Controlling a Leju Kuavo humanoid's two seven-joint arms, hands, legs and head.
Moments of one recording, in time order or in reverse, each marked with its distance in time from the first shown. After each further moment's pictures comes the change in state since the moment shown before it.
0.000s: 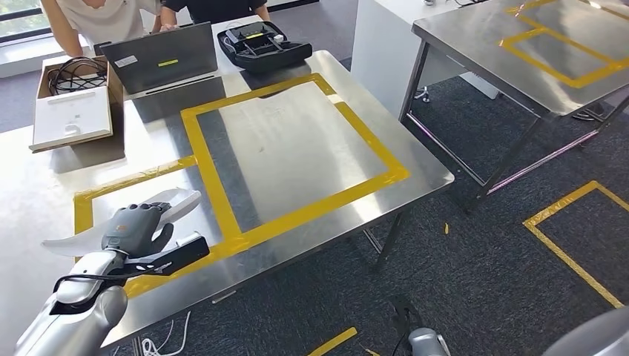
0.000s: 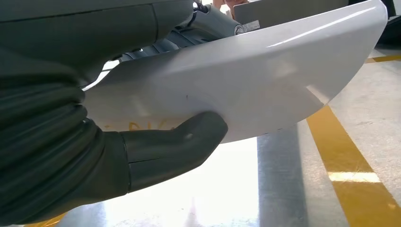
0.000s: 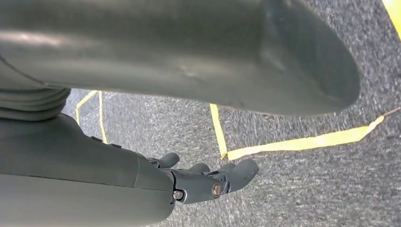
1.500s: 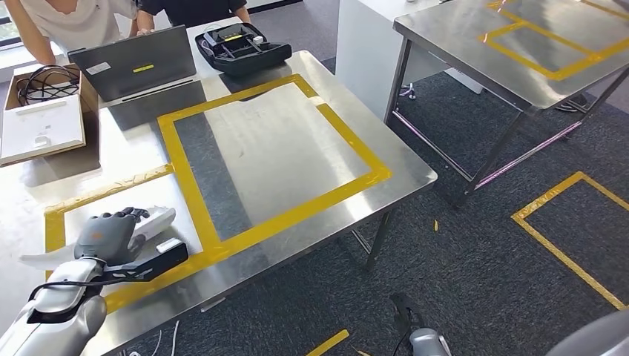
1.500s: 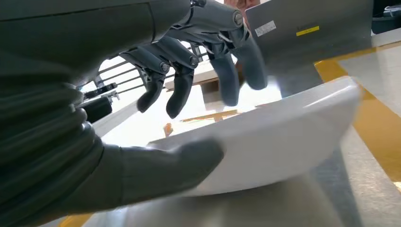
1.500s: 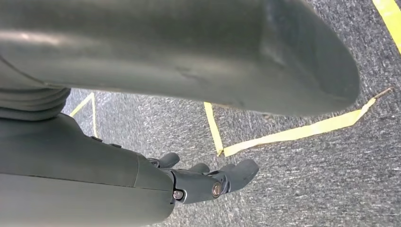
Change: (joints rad) left arm 0.003 0.078 -0.002 0.018 -0.129 0.023 0.103; right arm -0.004 0.008 -0.014 0.001 -0.003 -0.005 -0.019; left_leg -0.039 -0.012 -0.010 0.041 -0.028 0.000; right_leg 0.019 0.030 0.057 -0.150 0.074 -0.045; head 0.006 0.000
